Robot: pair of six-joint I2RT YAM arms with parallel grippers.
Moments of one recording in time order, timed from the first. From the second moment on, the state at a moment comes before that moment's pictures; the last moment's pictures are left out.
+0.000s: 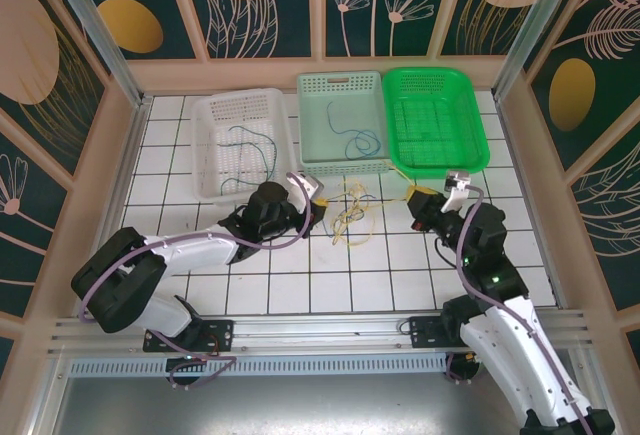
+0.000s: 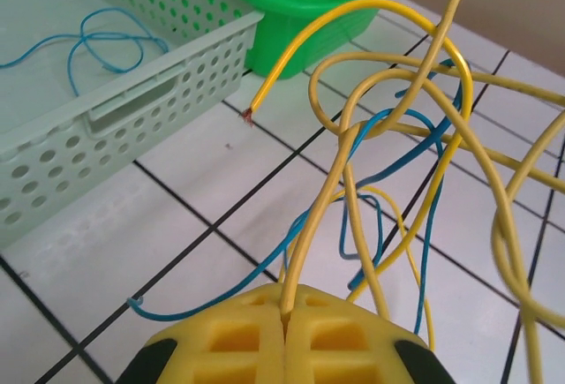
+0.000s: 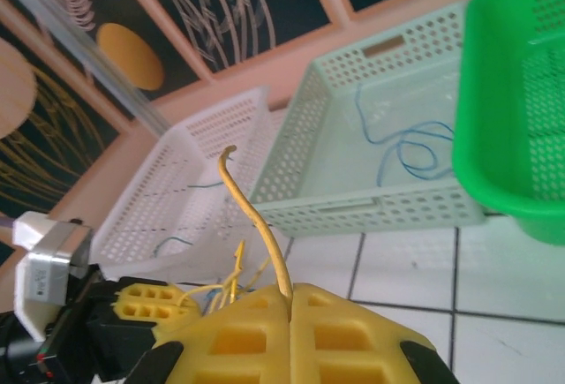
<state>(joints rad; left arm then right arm) -0.78 1.46 0.61 0.42 0.20 -0.13 0.33 0.46 0.48 -0.23 -0.22 0.49</state>
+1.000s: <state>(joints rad) -0.78 1.45 0.61 0.27 0.08 -0.10 0.33 0.45 0.53 -0.58 0.14 0.72</state>
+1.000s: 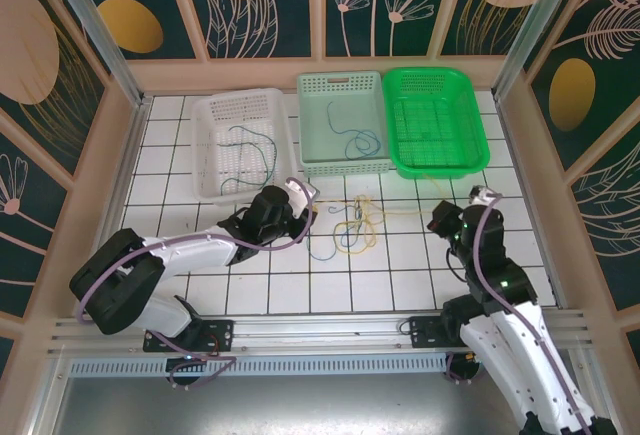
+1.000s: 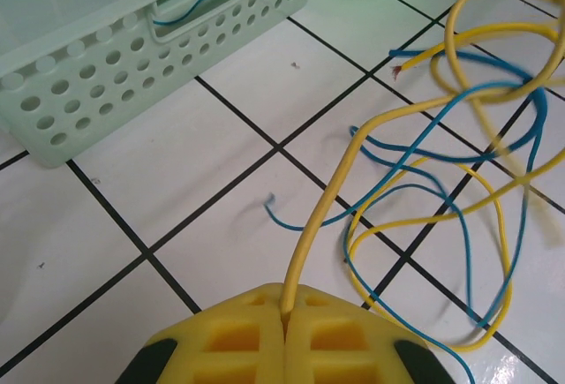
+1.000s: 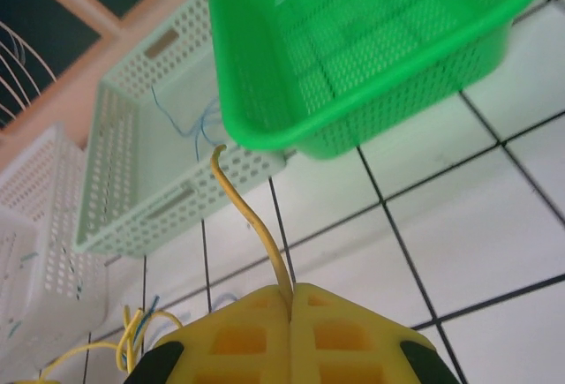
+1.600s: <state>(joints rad) -0.78 1.51 0.67 0.20 0.05 -0.12 0.32 0.65 0.41 -0.47 0.08 0.79</state>
